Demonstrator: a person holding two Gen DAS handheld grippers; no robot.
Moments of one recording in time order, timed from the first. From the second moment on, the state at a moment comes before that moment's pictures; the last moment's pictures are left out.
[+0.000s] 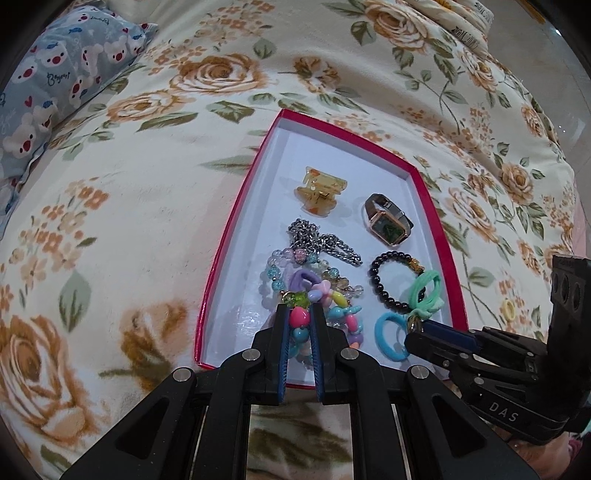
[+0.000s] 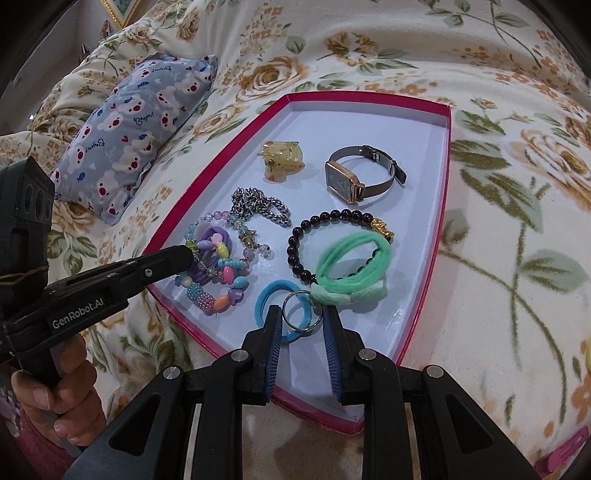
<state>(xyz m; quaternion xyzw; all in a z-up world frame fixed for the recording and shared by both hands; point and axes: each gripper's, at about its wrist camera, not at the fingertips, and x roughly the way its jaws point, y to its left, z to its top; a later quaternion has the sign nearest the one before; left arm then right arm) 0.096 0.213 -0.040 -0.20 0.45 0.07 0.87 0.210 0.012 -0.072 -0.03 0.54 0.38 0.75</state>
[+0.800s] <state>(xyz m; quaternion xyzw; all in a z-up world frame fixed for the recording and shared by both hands) 0.096 0.215 -0.040 -0.21 0.46 0.07 0.86 0.208 0.010 -0.071 -0.02 0.54 0.38 0.75</state>
